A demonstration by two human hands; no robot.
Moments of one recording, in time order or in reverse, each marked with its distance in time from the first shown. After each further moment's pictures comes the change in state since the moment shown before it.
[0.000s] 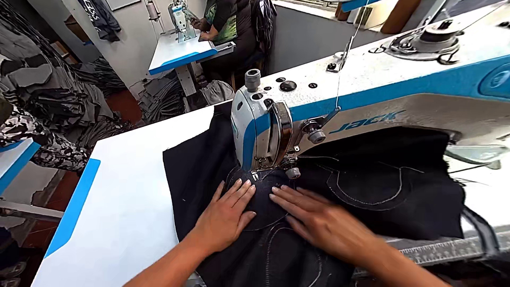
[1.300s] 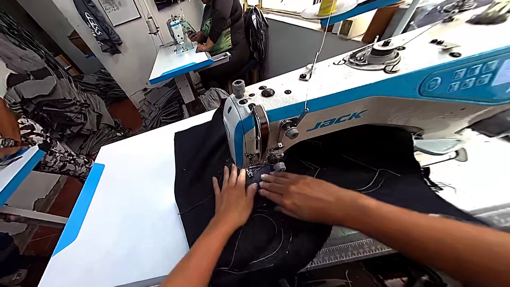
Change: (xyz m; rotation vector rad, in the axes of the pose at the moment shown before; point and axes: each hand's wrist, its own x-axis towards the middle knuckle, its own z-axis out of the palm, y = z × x) left_hand 0.048 0.038 -0.011 -0.080 -0.066 -0.527; right_hand 0.054 0.014 -0.039 -0.116 -0.385 -0.347
